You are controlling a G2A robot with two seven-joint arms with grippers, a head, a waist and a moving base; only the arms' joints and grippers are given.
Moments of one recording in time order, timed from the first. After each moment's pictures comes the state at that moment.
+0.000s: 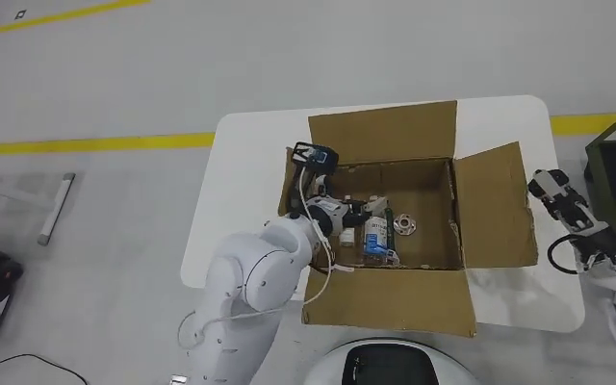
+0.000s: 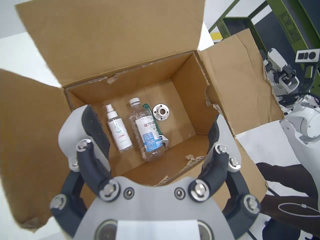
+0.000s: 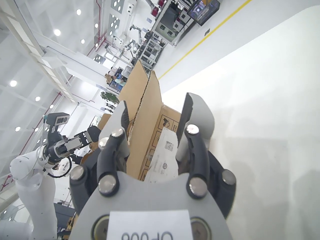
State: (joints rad) left arm 0.92 -1.45 -1.08 -2.00 1.00 0.14 -1.12; right arm -1.63 -1.09 1.89 -1.85 -0.07 -0.43 0.28
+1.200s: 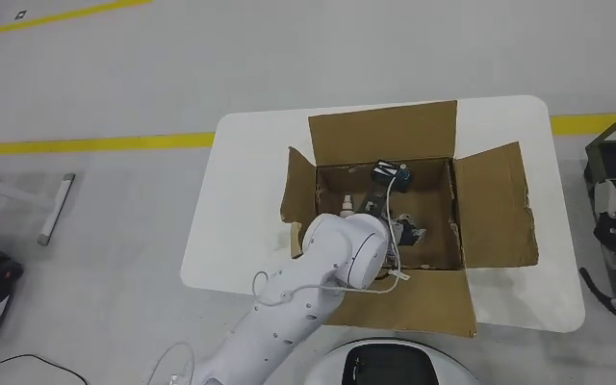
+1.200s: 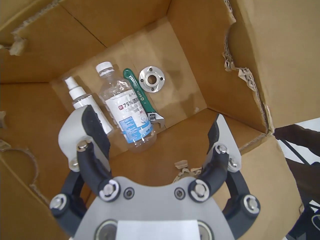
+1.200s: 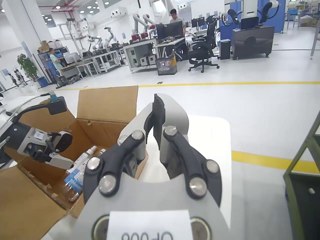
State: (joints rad) left arm 0.65 -1.55 -0.73 -1.62 1.10 0.33 -1.30; right arm -1.91 -1.14 2.04 -2.17 -0.83 -0.35 -0.19
